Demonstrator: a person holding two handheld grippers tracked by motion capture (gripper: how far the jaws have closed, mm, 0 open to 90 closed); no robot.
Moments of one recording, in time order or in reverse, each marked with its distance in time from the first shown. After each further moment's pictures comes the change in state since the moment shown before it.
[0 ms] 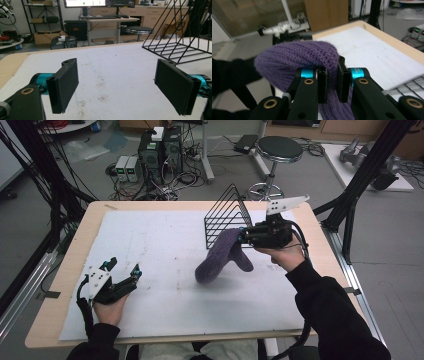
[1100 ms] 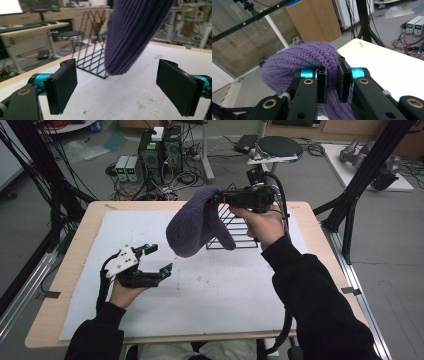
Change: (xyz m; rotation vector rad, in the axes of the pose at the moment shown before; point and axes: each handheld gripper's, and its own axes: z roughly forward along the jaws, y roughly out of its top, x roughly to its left) left arm -0.045 0.054 0.051 0.003 -0.594 0.119; right arm 0.013 0.093 0.026 -0.110 -0.067 0.260
